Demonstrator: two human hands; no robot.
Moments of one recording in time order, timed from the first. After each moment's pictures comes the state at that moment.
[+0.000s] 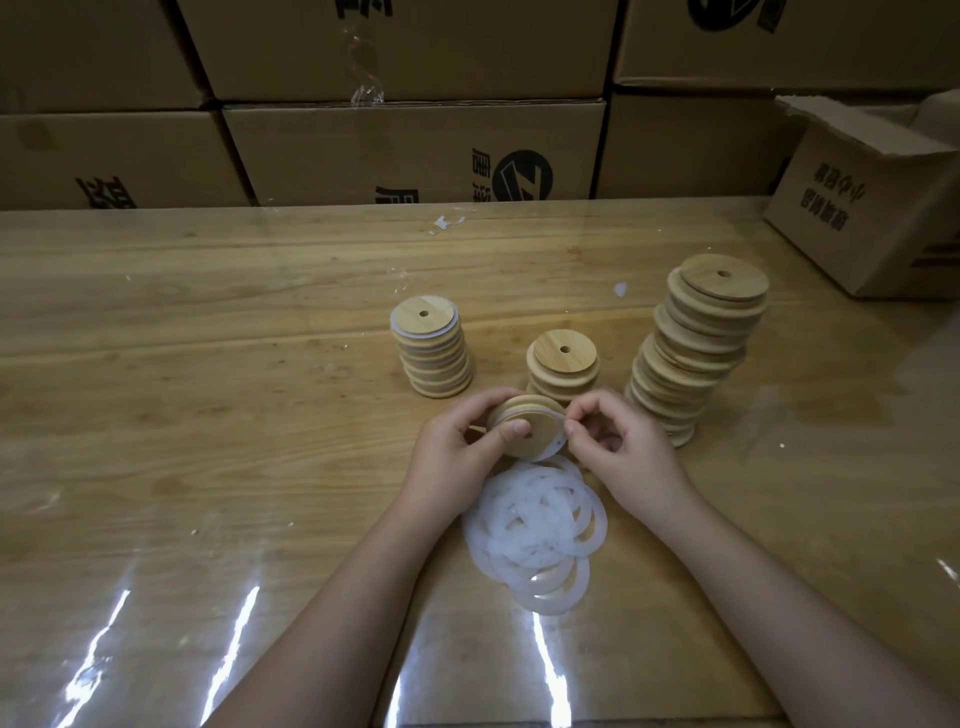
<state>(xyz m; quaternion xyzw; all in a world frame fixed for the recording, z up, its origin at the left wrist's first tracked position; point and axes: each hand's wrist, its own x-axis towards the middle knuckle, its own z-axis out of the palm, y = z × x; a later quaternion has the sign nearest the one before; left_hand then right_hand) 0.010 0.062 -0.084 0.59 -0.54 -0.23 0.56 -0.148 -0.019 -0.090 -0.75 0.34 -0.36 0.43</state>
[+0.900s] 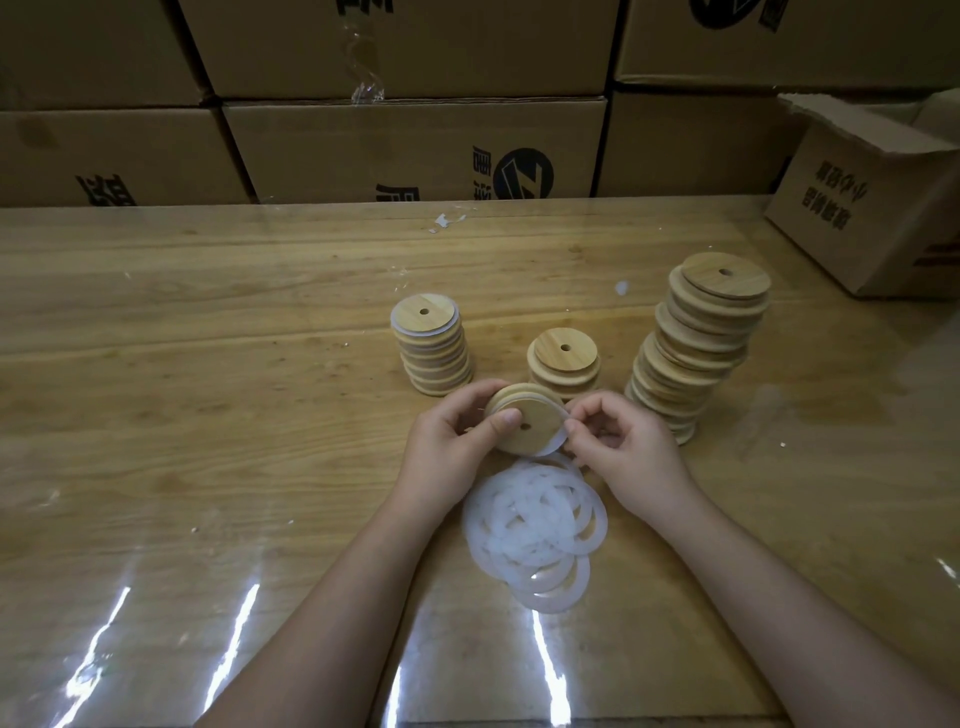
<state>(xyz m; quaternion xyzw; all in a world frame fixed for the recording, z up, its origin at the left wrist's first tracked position) 0.013 0.060 -0.087 0.56 -0.47 -0.31 0.61 -0.148 -0.017 -0.089 -0.72 0.34 -0.37 0.48</state>
